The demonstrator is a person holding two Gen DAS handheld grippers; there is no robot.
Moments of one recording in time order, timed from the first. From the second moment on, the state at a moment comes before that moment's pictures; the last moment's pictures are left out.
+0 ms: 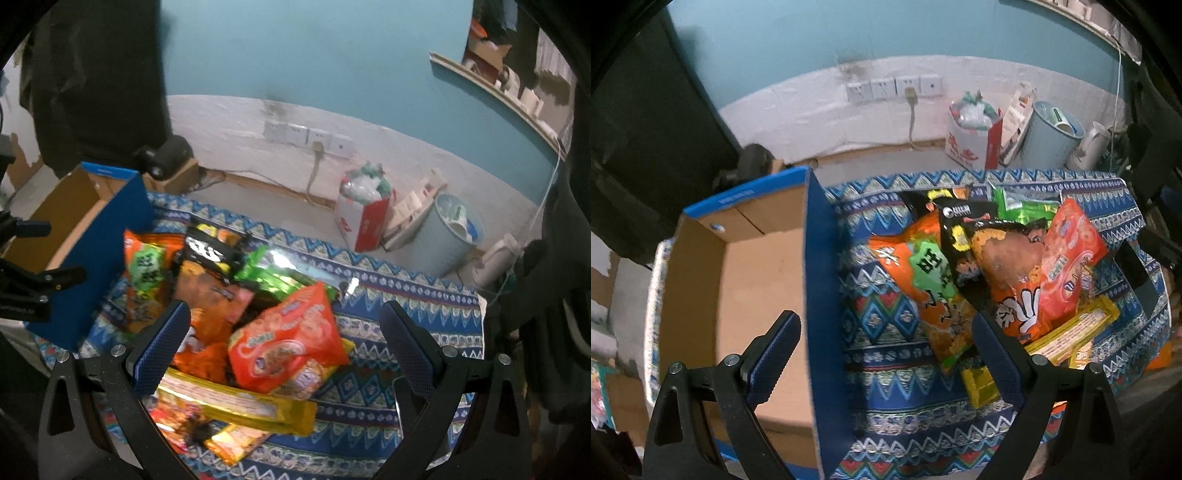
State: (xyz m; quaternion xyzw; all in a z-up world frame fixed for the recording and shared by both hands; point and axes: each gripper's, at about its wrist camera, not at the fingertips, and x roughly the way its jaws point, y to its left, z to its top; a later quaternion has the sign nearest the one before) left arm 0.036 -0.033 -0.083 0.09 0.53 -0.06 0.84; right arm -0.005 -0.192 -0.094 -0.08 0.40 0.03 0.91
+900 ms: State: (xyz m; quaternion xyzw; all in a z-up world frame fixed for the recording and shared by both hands) left arm 0.089 -0.050 -0.165 0.07 0.61 -0.04 0.79; right arm 0.070 -0.232 -0.202 -0.07 0.54 0.06 0.84
